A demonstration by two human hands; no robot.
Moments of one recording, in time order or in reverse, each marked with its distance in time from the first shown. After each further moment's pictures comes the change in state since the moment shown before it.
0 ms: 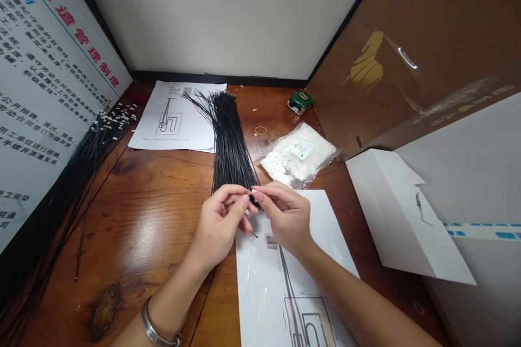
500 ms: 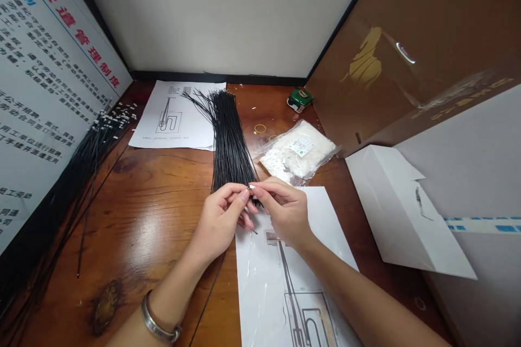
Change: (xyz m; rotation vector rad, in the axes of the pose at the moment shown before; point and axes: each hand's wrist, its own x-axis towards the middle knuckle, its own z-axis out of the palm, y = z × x) left_hand 0.003 -0.002 0.000 0.027 -0.046 -0.074; right_hand 0.004 0.000 -0.001 0.071 -0.037 0.063
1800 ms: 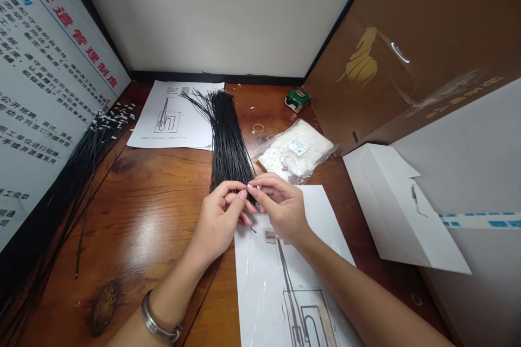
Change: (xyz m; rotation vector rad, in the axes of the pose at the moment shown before) left_hand 0.000 -0.003 0.001 0.077 0.033 0.028; right_hand 0.001 0.001 0.000 0.094 -0.031 0.093
